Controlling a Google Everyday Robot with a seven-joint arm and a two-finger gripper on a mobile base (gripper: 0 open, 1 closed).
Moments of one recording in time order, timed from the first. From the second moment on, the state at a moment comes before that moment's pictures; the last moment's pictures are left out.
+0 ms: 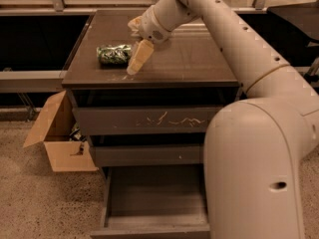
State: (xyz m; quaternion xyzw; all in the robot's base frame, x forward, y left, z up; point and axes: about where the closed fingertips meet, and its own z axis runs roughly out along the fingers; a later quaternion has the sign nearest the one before) arm 0.743 0.075 0.890 -0.69 0.60 0.18 0.36
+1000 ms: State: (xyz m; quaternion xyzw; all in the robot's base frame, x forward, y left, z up) arm 0.771 0.120 0.865 -0.68 0.60 0.20 0.37
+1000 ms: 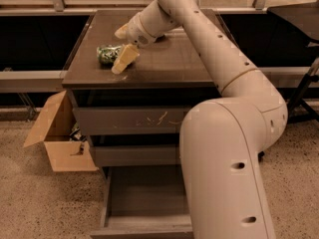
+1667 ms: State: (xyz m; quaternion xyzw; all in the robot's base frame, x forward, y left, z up) arm 0.766 0.132 0.850 -0.67 0.59 0.26 0.37
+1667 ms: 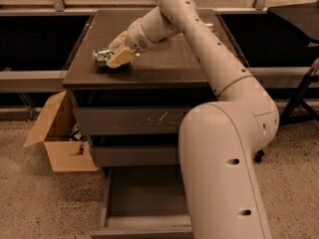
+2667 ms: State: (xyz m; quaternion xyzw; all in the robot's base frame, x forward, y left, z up) arm 0.702 0.114 0.916 -0.71 0.54 0.24 0.38
